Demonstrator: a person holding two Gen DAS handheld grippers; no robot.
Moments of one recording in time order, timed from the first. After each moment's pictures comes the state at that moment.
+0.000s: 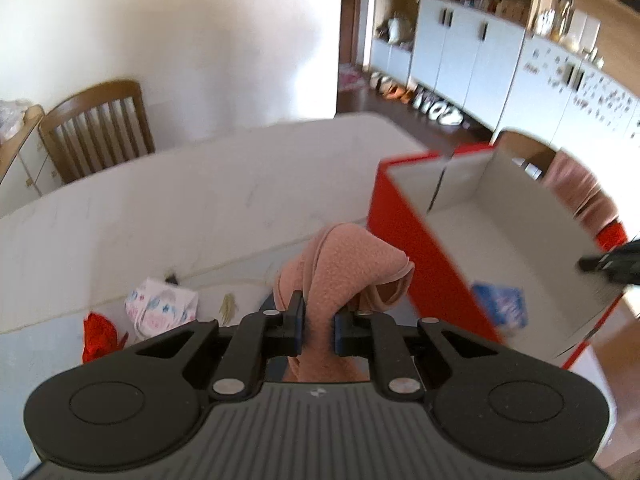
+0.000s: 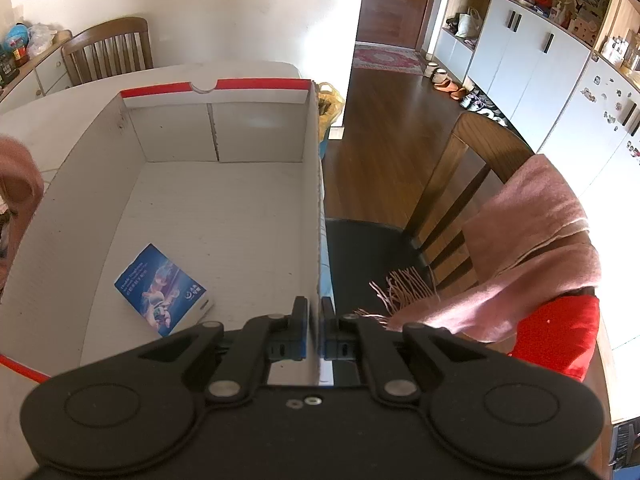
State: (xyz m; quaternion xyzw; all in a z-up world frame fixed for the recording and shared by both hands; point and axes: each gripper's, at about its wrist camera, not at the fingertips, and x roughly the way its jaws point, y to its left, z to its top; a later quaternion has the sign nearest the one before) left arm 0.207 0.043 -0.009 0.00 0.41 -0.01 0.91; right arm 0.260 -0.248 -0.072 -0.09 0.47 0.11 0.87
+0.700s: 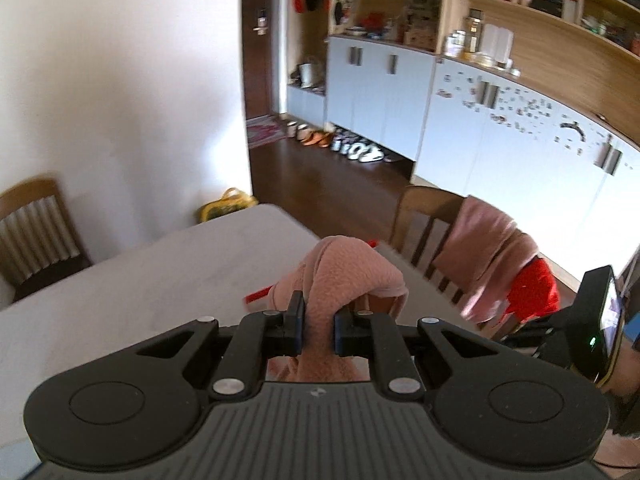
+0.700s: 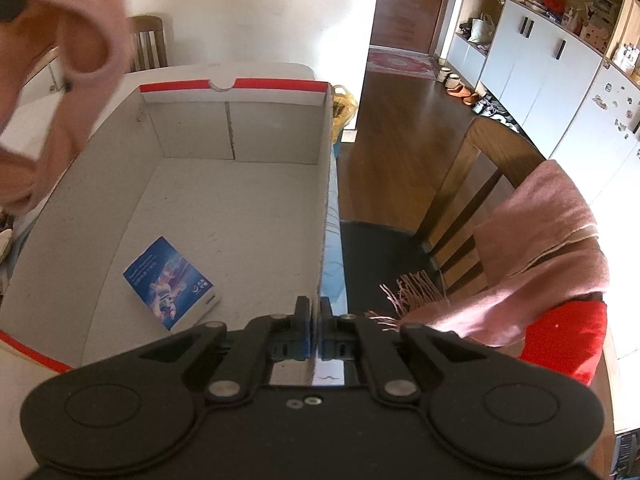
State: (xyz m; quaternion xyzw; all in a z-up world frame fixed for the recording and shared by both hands) left arm 0.267 -0.064 0.078 0.04 0.35 -0.13 0.93; right arm 0.253 -0.244 -0.072 -0.10 0.46 0.14 0.87
